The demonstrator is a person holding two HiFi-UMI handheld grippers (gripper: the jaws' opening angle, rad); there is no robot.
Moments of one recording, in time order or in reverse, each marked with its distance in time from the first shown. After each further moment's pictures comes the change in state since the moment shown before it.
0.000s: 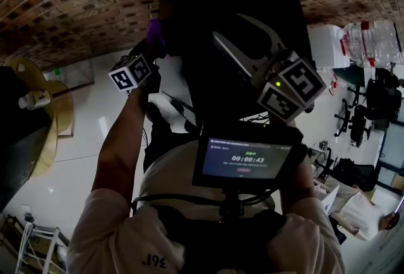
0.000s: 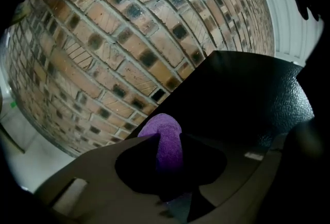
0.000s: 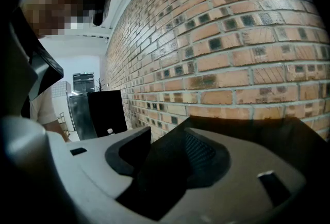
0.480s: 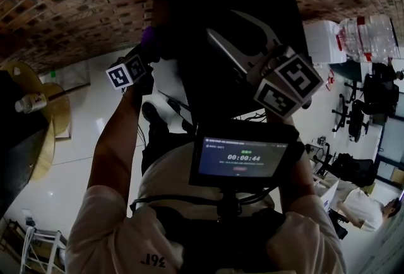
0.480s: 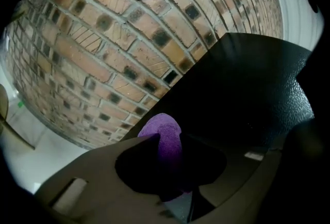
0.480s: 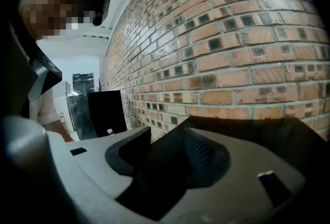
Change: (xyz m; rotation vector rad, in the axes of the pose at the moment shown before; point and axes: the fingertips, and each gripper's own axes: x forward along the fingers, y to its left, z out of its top) left arm 0.005 0.062 -0.048 0.031 0.159 0.143; right arm 0.000 -0.001 0.001 0.001 -0.002 -0.002
